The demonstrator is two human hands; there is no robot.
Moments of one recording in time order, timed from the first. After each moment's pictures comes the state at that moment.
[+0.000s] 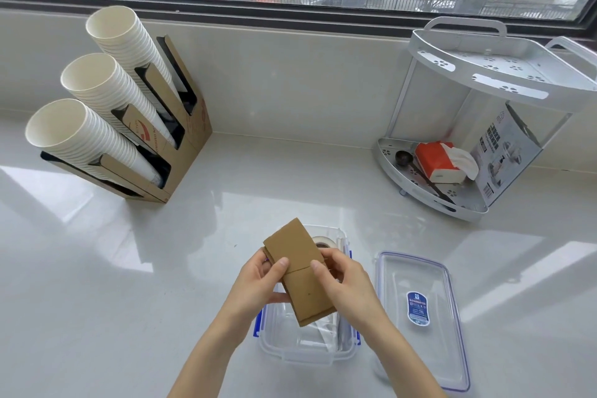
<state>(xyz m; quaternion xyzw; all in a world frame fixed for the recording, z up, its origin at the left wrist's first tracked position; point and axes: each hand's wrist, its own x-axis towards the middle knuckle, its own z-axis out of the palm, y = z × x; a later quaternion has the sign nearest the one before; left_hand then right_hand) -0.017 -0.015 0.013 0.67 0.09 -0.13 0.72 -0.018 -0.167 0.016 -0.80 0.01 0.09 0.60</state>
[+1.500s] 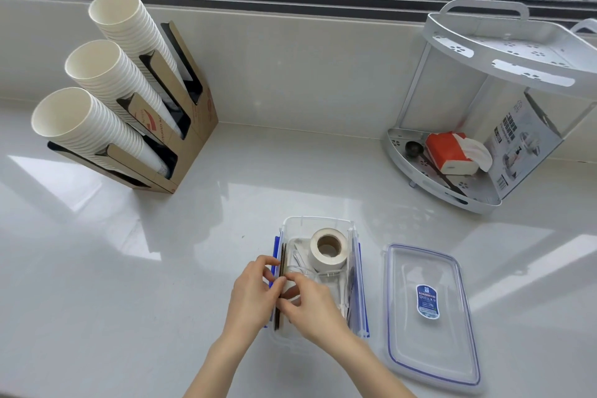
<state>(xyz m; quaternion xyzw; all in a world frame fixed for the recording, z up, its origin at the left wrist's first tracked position) -0.019 -0.003 -0.034 0.88 0.12 -0.04 0.45 -0.026 -0.116 -0.030 -0.87 -0.03 0.19 0.46</state>
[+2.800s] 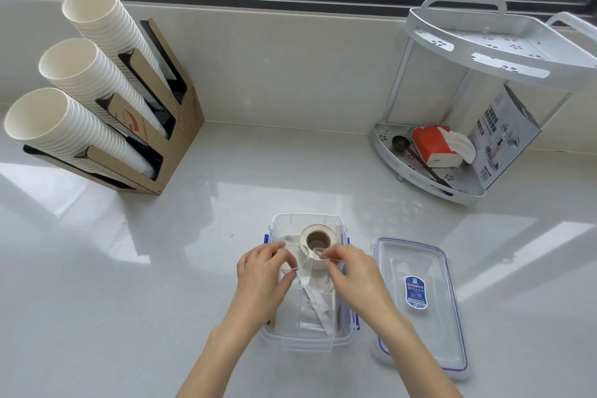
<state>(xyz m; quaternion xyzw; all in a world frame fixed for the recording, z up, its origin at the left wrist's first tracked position) -0.010 -0.019 -0.030 0.95 -0.06 0.01 0.31 -0.010 -0.181 -0.005 -0.93 -0.01 0.04 0.37</state>
